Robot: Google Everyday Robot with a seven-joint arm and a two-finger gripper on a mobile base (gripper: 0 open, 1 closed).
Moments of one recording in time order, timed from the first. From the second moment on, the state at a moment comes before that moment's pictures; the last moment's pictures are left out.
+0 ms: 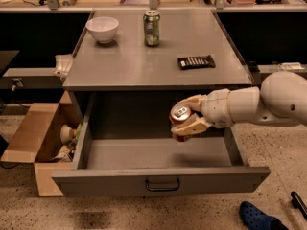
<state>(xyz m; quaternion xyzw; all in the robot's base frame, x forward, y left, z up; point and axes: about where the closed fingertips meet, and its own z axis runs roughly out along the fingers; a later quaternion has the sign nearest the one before) 0.539 -0.101 0.790 -0.57 0.66 0.19 0.45</state>
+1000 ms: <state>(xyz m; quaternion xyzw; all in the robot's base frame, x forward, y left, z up) 0.564 -0.117 0.697 -0.51 0.68 0.23 0.47</state>
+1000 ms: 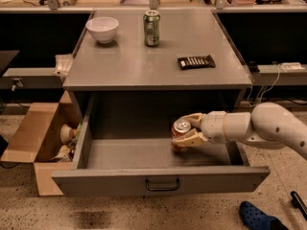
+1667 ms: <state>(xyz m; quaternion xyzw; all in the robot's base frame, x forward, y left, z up) 0.574 -0.118 0.670 -0.50 0.69 0.25 0.46</state>
